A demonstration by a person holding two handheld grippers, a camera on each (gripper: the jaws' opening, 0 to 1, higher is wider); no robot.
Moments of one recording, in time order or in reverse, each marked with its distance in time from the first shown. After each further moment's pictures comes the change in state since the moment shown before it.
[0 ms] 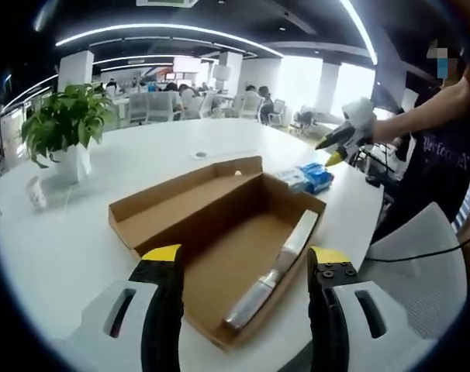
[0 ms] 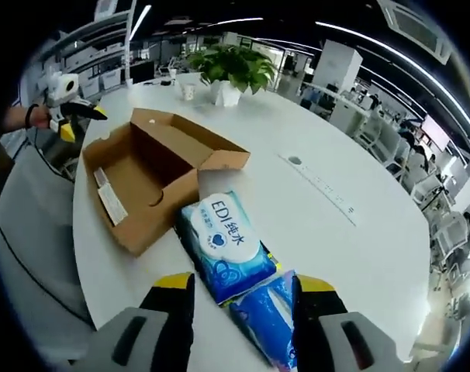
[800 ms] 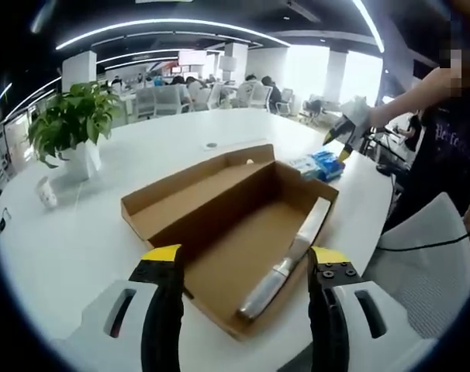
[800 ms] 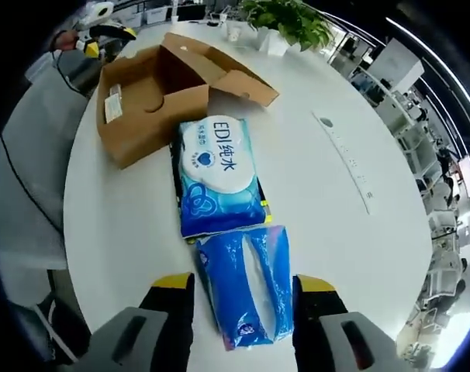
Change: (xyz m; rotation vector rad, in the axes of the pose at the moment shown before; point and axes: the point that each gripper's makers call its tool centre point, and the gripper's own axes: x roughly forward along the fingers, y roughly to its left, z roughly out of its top) left arm -0.005 0.013 -0.008 0.029 0.053 0.062; right arm 0.013 -0.047 -0.066 -0.275 0.281 0.076
